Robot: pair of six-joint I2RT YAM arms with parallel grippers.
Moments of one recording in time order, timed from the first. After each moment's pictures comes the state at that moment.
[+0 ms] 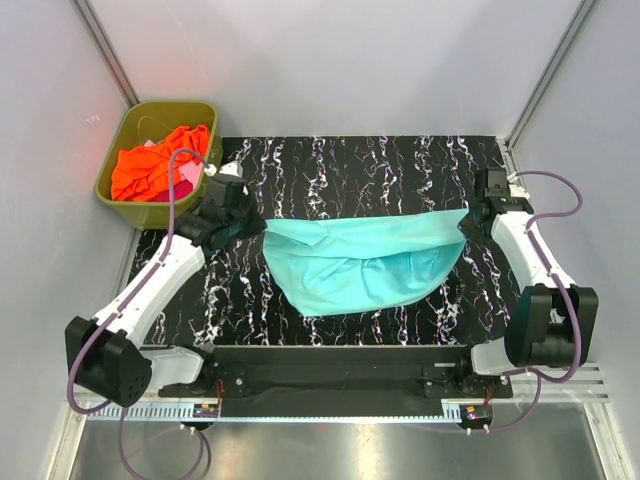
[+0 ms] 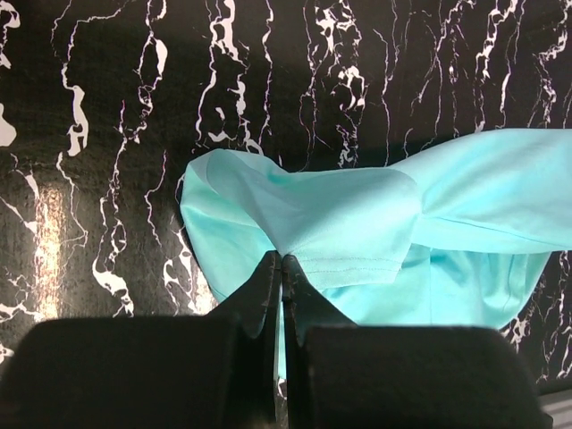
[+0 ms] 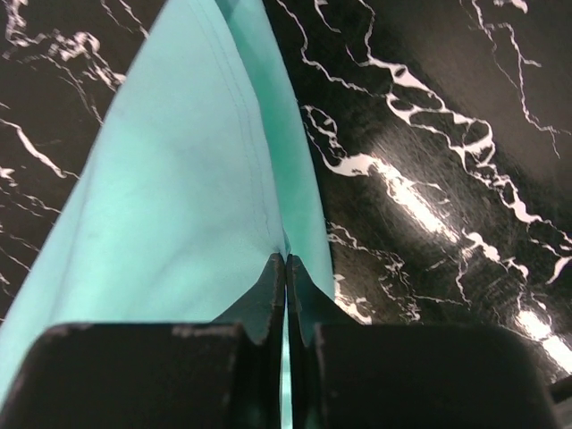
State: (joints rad) left arm -0.38 1.25 1.09 -0.57 -0.05 -0.63; right arm -0.04 1.43 1.13 -0.72 0.27 0.73
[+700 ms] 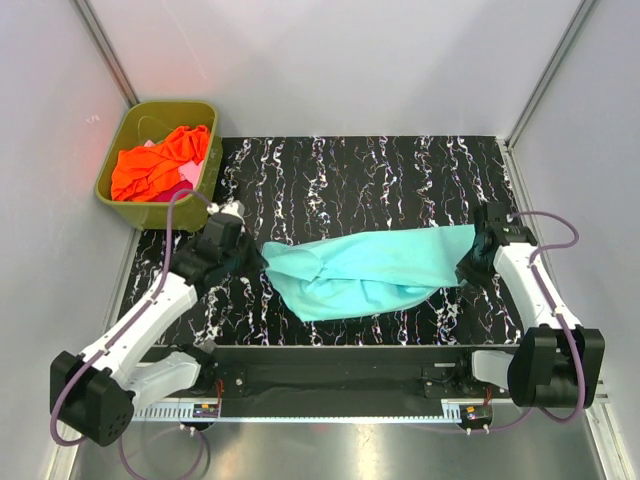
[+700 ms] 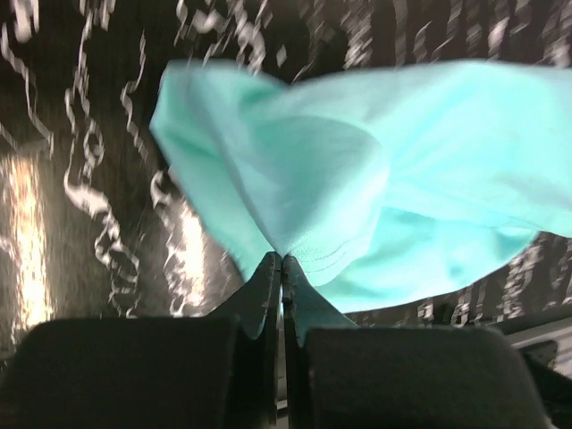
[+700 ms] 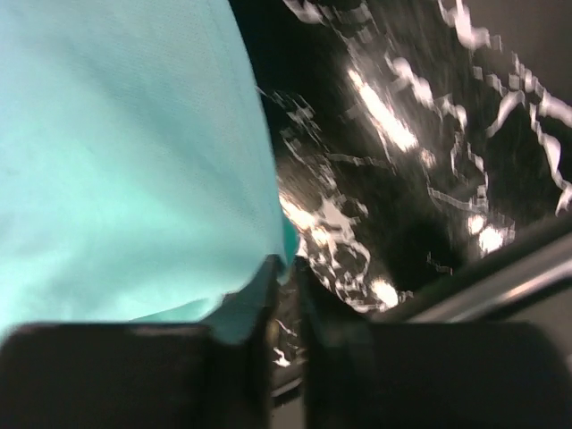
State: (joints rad) left arm -0.44 1.04 0.85 -0.58 0.02 -0.67; right arm -0.04 1.23 0.94 -0.95 0.16 0.72
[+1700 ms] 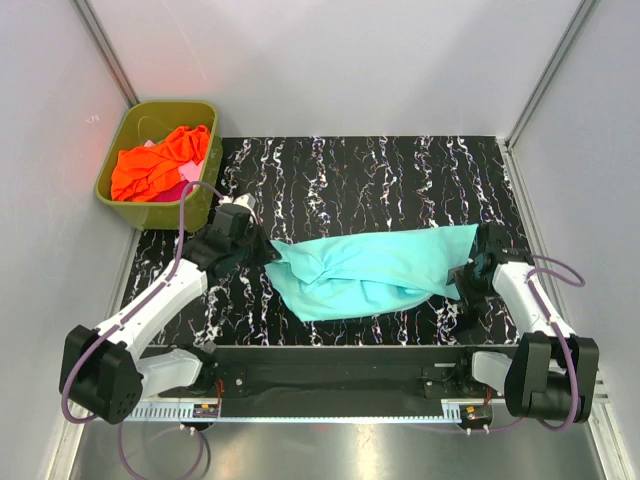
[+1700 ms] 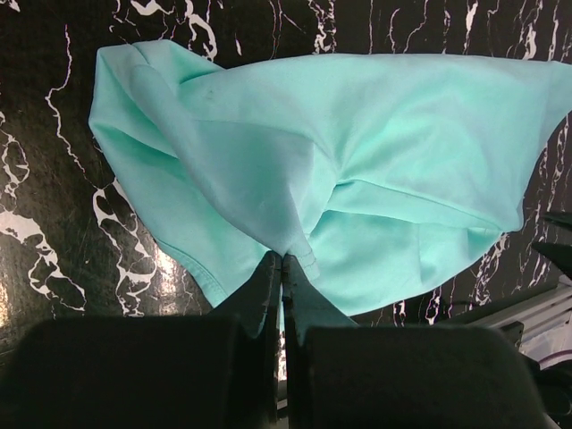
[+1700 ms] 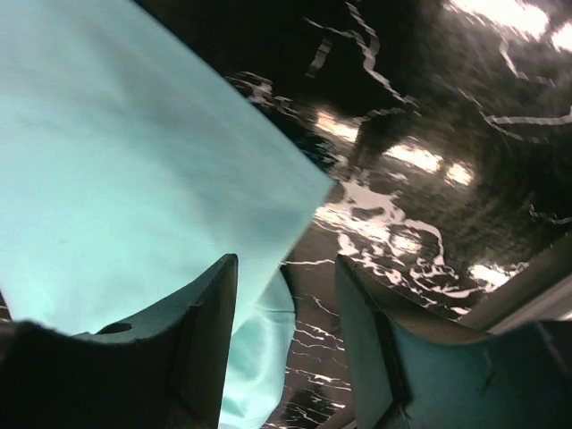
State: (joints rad) left arm -0.44 1.14 0.82 -0.45 0.12 -0.71; right arm -0.10 1.18 0.72 -0.83 0.06 1.15
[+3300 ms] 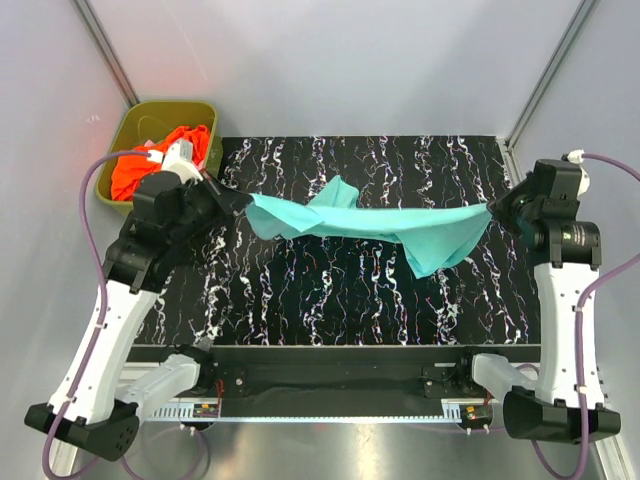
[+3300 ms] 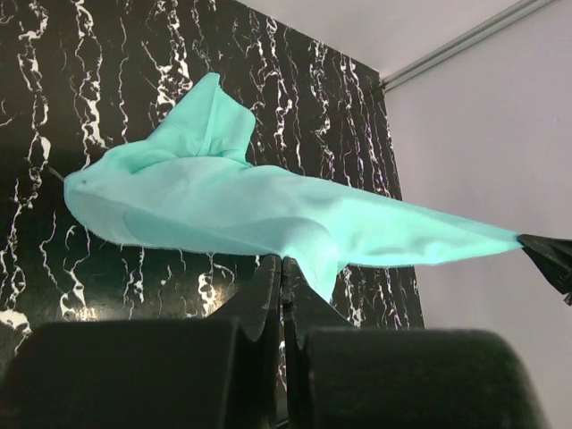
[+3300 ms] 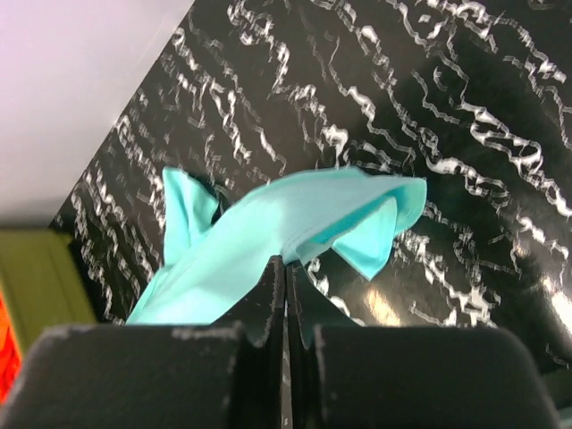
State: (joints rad) left arm -0.32 0.95 1.27 -0.62 0.14 -0.72; right arm -0.10 1.06 1.40 -0.95 0.10 0.75
